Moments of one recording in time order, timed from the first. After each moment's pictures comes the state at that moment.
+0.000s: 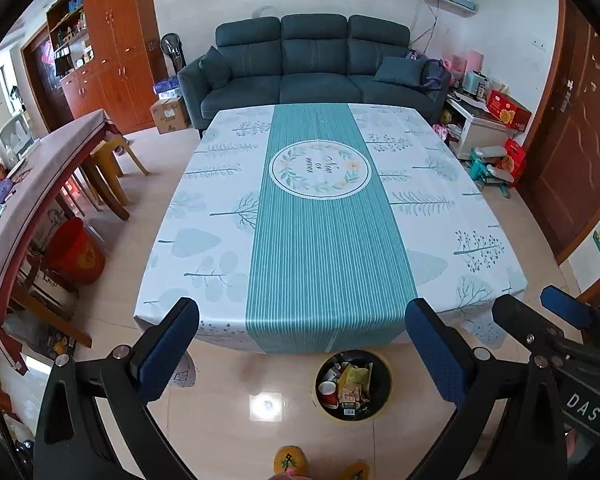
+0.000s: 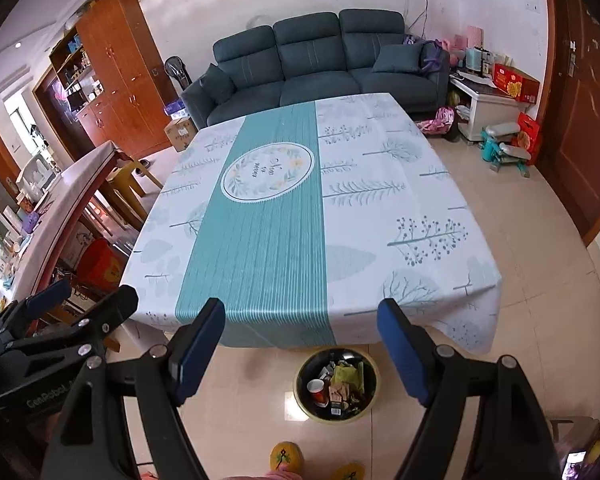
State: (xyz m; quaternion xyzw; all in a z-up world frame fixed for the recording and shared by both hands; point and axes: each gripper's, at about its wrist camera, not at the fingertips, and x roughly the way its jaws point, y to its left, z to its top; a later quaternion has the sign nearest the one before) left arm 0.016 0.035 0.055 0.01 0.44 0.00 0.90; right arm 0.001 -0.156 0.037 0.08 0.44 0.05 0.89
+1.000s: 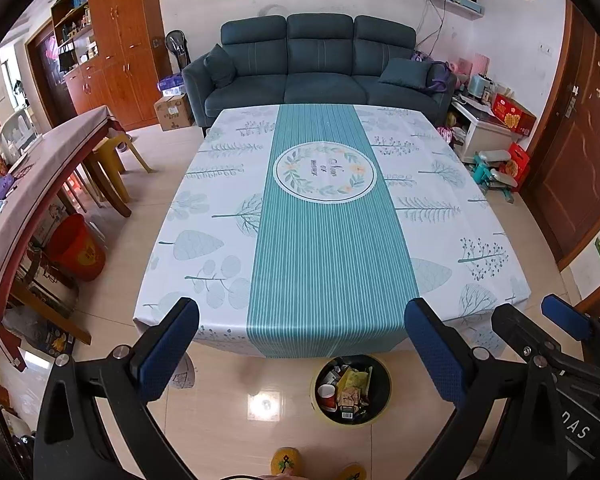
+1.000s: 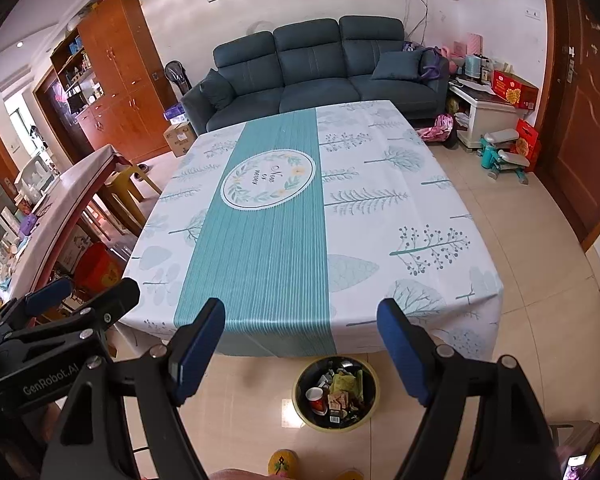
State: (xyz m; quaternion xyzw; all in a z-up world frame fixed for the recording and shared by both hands) left arm 0.027 0.037 0.053 0.00 0.44 0.01 0.90; right arm 0.005 -0.149 0.037 0.08 0.43 0.04 0.90
